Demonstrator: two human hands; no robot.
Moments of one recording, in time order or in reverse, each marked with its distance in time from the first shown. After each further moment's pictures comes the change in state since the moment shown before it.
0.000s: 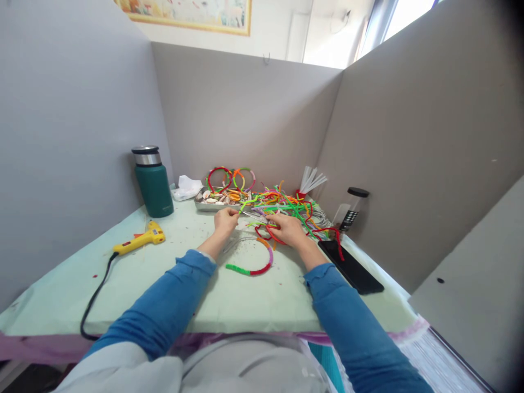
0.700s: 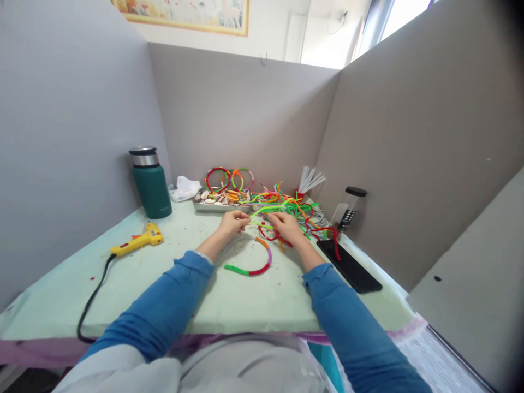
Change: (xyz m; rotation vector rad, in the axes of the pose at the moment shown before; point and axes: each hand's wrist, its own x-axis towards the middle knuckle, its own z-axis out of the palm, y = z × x) left_hand -0.018 0.016 0.003 -0.402 -0.391 0.045; right_hand 0.007 -0.003 0.005 0.516 0.136 0.250
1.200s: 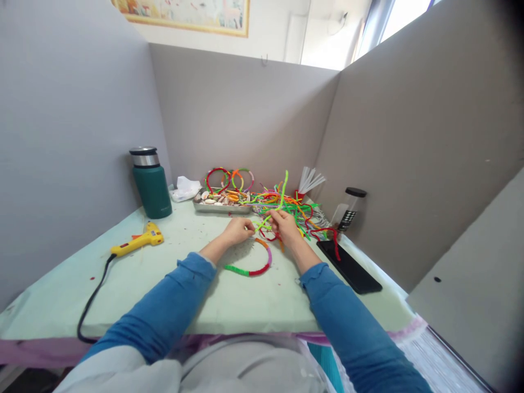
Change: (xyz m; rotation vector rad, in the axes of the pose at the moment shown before) left_hand -0.010 0.005 0.006 0.573 -0.149 0.181; right_hand 0.005 -0.006 0.020 0.874 0.022 0.246
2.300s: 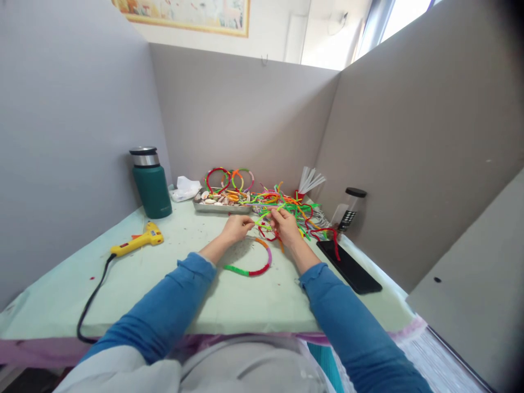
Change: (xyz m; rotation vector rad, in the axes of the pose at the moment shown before) left_hand 0.003 -0.001 -0.002 0.109 0.094 0.050; right_hand 0.001 0.001 0.000 0.104 0.018 -0.065
